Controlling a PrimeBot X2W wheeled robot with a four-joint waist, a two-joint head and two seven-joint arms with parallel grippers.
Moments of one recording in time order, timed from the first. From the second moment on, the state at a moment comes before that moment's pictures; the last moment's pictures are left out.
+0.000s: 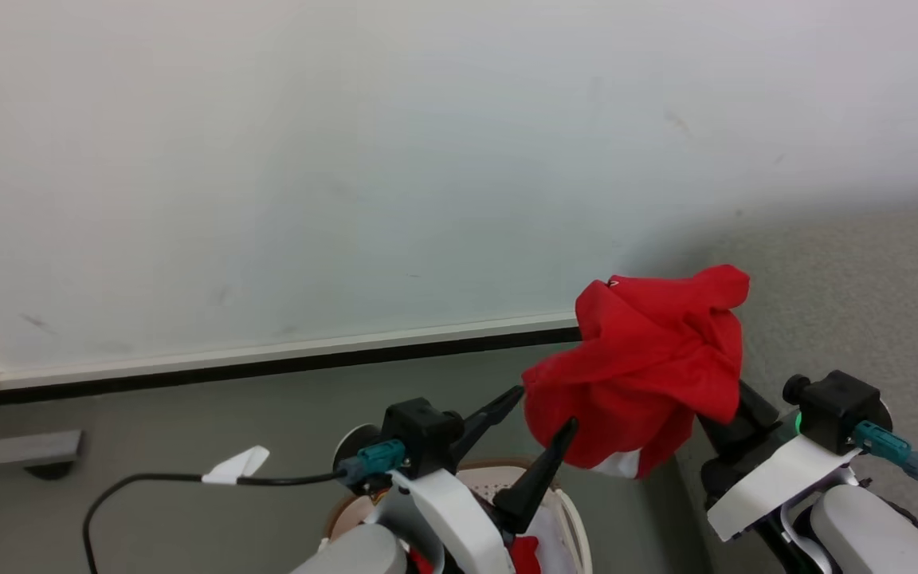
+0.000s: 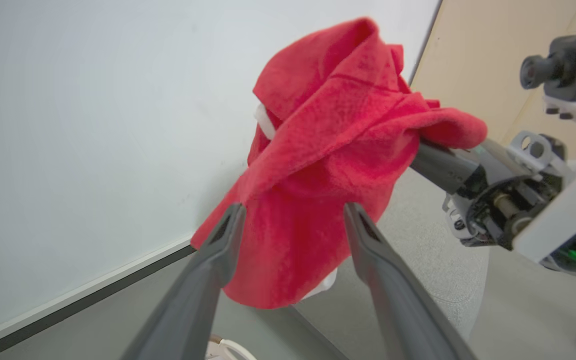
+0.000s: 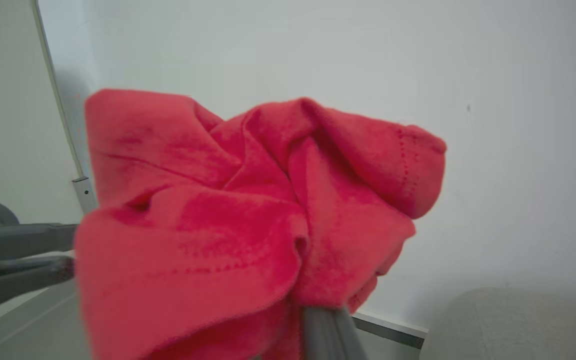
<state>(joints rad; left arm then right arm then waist) -0.50 0.21 -0.88 0.25 -0.65 0.00 -0.14 -0.47 -0.34 0.66 0.35 0.65 0.13 -0.26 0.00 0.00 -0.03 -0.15</state>
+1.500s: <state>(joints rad) -0.66 0.31 -0.91 0.13 -0.54 0.00 -0.12 -0.52 -0.31 0.24 0.30 0.55 0.13 -0.26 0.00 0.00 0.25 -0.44</state>
